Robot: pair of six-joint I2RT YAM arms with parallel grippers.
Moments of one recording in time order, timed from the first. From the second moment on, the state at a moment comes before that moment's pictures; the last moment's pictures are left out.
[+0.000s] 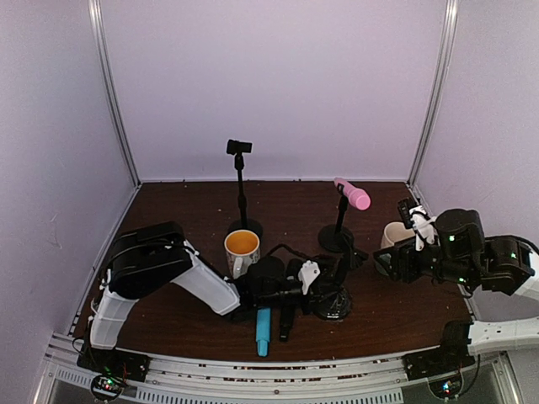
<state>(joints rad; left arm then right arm) -1.17 2.26 1.11 1.07 0.23 0.06 0.99 0.67 0.77 -0.67 0.38 0.42</state>
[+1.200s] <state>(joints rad) -1.26 1.66 1.08 0.21 0.12 -0.31 1.00 0.92 0.84 -0.15 -0.03 0.37</state>
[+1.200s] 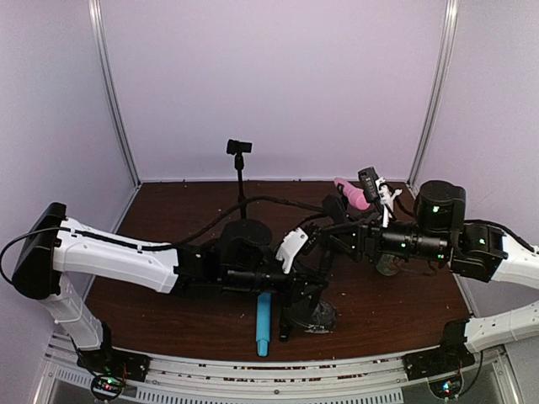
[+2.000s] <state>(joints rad) -1.28 1.63 0.91 0.36 0.00 -0.42 0.84 1.15 1.17 -0.30 -0.05 0.41</state>
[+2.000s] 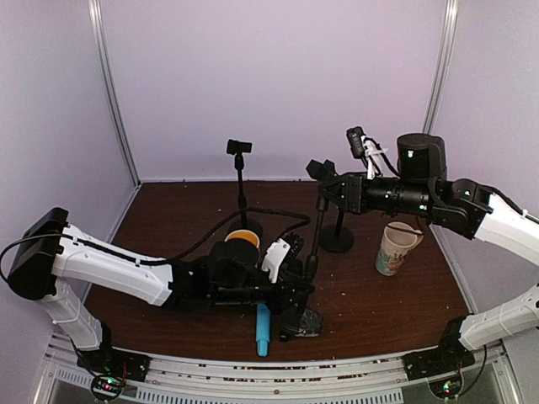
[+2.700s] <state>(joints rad) -1.24 1.62 0.94 0.20 0.15 -0.46 0.81 0.68 0.79 -0.23 -0.05 0.50</state>
